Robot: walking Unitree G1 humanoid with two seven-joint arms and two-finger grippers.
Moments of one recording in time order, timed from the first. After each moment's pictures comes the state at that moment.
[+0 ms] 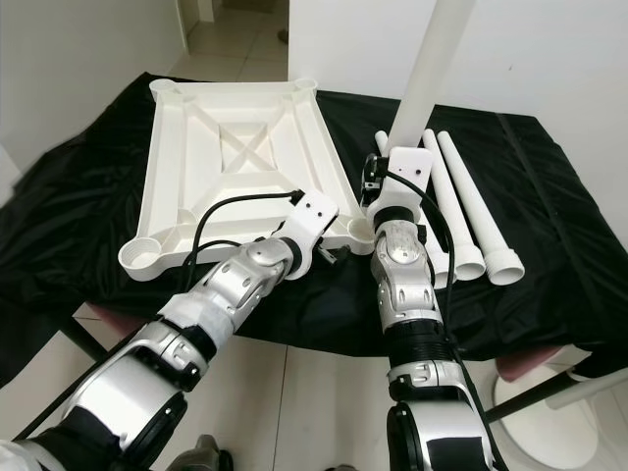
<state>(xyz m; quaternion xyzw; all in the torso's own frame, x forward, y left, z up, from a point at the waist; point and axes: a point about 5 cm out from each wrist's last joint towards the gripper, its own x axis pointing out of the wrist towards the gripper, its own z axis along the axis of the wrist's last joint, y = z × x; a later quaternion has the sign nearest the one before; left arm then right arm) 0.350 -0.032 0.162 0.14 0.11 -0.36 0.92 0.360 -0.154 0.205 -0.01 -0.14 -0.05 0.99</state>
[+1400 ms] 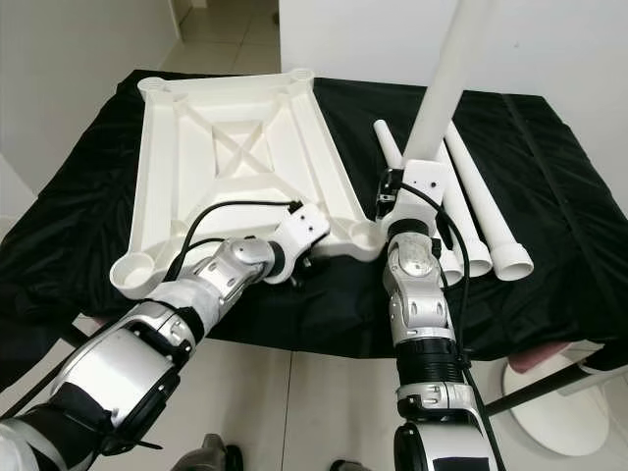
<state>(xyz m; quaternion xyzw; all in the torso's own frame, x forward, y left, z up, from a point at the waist) 0.351 -0.012 0.137 0.23 0.12 -0.48 0.84 0.348 -0.167 0.198 -0.02 -0.12 -0.08 0.99</state>
